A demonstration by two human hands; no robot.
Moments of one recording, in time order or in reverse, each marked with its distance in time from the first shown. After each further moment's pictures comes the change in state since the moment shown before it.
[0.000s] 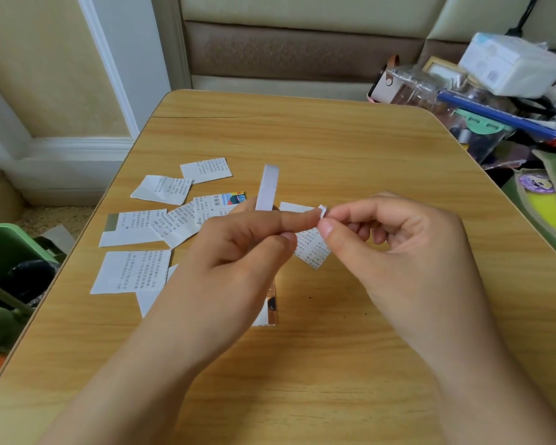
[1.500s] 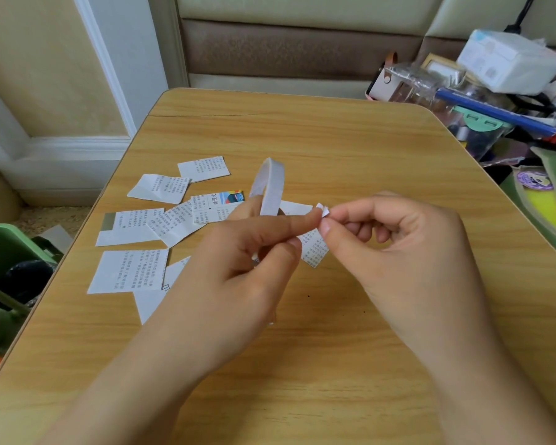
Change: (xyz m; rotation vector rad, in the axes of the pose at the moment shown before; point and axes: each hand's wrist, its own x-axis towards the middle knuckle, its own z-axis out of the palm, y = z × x) left_hand -0.001 0.000 0.004 0.077 -0.048 0.041; right_hand 0.000 0.004 0.000 -0.115 0.040 -0.020
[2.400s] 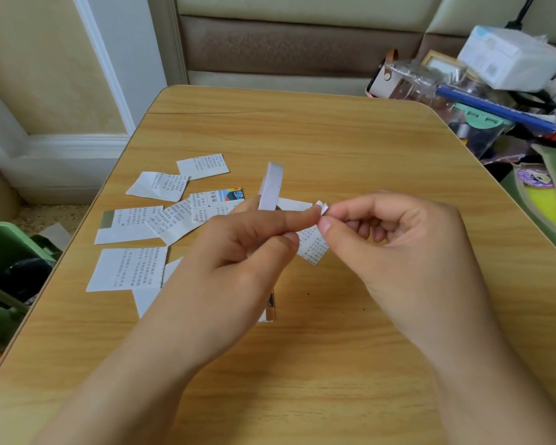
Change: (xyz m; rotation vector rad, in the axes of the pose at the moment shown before) left_hand 0.002 0.001 -0.001 -0.049 0.030 -0.038; right_hand 0.000 -0.002 -0.002 0.082 -0.041 0.081
